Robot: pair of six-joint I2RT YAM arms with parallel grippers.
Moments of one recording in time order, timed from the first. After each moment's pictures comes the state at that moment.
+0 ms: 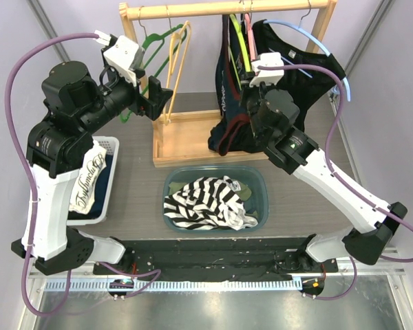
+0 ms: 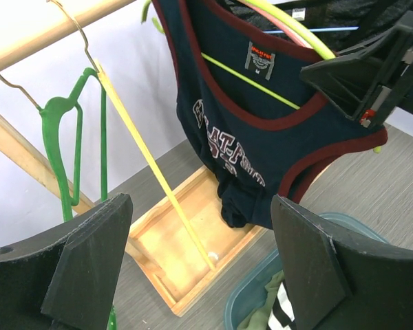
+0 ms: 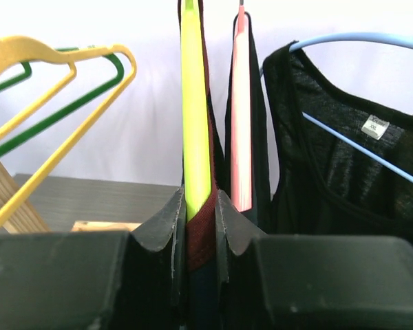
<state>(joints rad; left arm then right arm) -0.51 1.37 2.21 -0.89 0.14 0.16 0.78 1.38 1.55 0.02 0.67 -0.11</state>
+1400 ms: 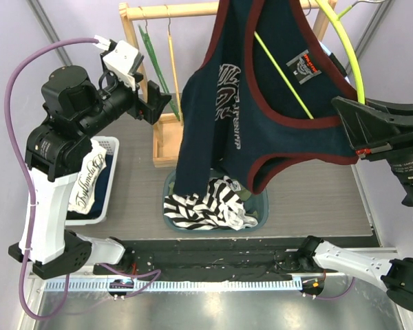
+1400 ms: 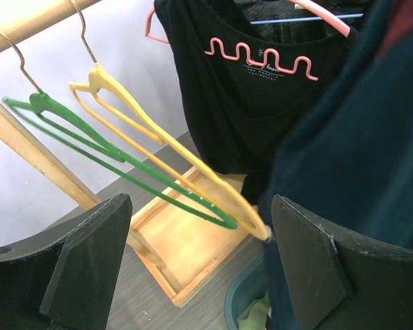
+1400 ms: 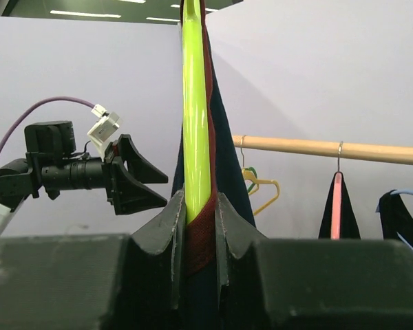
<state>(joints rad) -0.50 1.34 2.15 -0.89 0.14 0.16 0.83 0.86 1.83 -0.39 0.09 0.08</state>
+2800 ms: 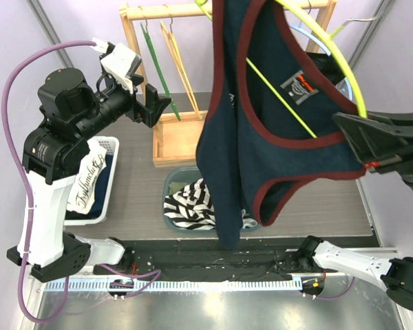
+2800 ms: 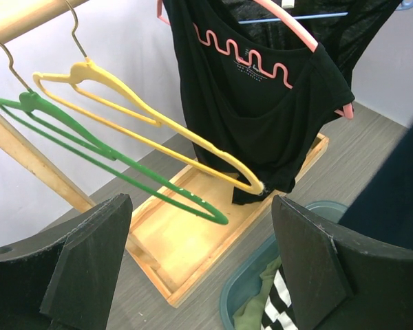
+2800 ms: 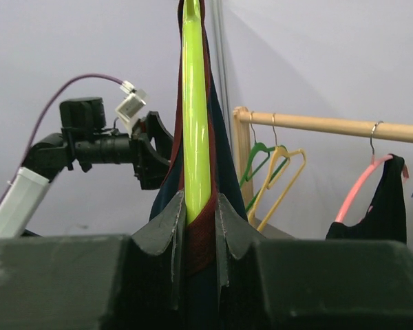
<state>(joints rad) -0.49 1.31 2.13 -0.89 0.19 0.16 0.83 0.86 1.94 -0.55 -0.01 0.15</state>
